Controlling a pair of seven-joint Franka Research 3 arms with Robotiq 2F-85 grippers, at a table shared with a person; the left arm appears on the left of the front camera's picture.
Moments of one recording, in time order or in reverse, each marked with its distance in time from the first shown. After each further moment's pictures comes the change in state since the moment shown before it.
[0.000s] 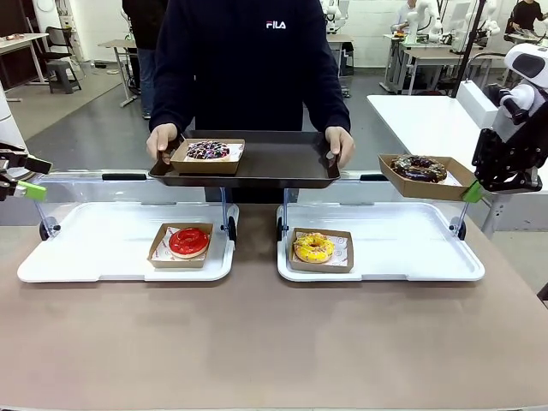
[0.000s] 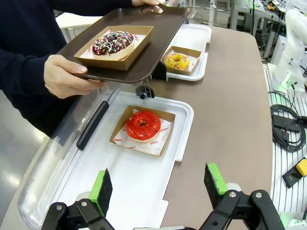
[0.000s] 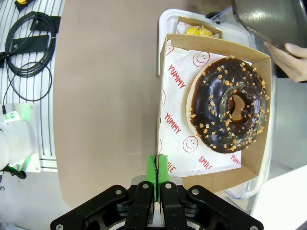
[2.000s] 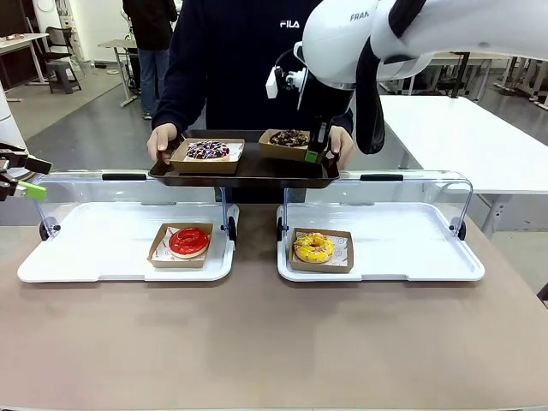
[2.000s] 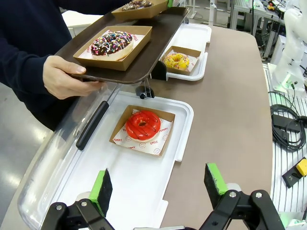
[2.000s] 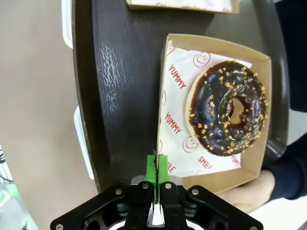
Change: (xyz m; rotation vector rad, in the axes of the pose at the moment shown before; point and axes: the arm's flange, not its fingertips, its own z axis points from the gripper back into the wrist) left arm 0.000 0.000 0.000 0.000 0.001 0.000; right arm 0.222 -0.179 -0.131 -0.009 0.095 -0.168
